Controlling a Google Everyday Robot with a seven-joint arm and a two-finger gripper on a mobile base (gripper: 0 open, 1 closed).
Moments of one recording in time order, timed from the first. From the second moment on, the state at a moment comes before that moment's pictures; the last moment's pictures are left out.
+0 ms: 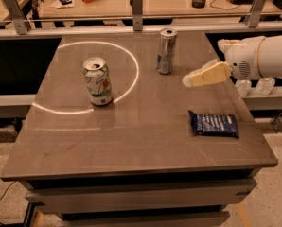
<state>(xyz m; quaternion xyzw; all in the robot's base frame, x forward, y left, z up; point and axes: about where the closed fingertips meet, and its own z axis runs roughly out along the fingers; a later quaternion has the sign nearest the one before) 0.587 -0.171 0.921 -0.38 0.77 0.18 0.49</state>
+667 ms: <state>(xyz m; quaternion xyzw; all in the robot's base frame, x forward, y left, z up) 0.631 -0.168 0.895 -0.34 0.75 0.24 0.52</state>
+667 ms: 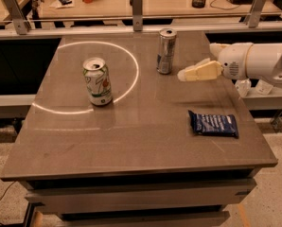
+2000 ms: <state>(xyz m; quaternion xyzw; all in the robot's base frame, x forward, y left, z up) 0.709 -0.117 0.907 -0.36 0.70 0.28 0.55</state>
